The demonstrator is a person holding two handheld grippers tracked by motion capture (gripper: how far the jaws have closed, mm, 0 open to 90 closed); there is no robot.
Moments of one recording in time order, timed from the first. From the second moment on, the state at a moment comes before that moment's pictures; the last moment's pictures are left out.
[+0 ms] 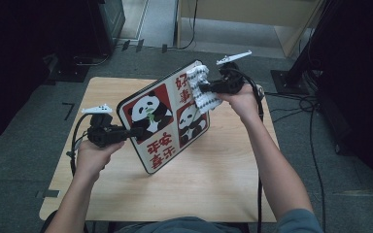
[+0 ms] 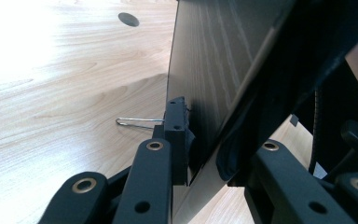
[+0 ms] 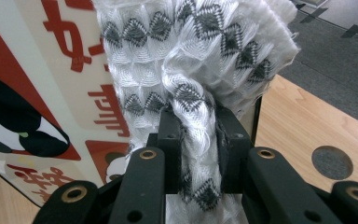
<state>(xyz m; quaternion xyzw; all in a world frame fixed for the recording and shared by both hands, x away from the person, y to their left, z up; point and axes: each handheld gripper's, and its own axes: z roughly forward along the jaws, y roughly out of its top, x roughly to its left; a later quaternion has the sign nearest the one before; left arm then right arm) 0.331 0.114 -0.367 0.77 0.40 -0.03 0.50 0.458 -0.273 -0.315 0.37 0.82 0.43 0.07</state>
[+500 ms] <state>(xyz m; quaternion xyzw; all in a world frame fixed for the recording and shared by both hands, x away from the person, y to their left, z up) 0.329 0.114 -0.367 0.76 0.40 -0.02 0.51 0.453 -0.277 -0.328 0.36 0.82 0.43 0.07</state>
